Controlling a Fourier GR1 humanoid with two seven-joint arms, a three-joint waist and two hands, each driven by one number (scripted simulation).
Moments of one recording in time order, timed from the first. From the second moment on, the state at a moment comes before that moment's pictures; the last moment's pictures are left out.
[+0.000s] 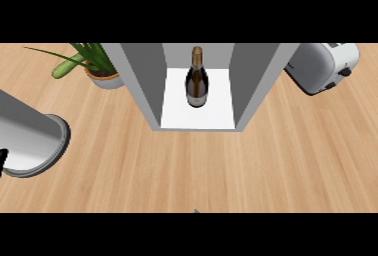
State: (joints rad) left arm 0.47 0.82 -0.18 -2.10 0.93 0.23 -0.61; right arm -0.11 -0.09 0.86 -2.40 0.11 -0.17 0.69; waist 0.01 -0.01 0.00
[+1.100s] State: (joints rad) left arm 0.38 0.76 -0.16 -2.09 0.94 0.22 -0.50; right arm -0.92 -0.02 0.67 -1.89 -0.19 -0.48 0.69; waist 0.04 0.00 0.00
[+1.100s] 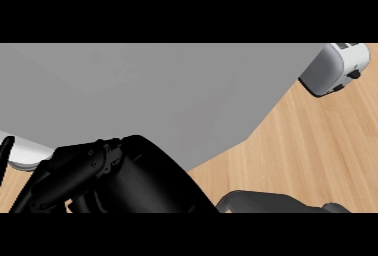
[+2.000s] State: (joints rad) left arm 0.33 0.68 -0.13 -2.05 0.88 0.22 -0.45; right arm -1.21 0.00 0.42 -1.28 -0.22 -0.30 0.37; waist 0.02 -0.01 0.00
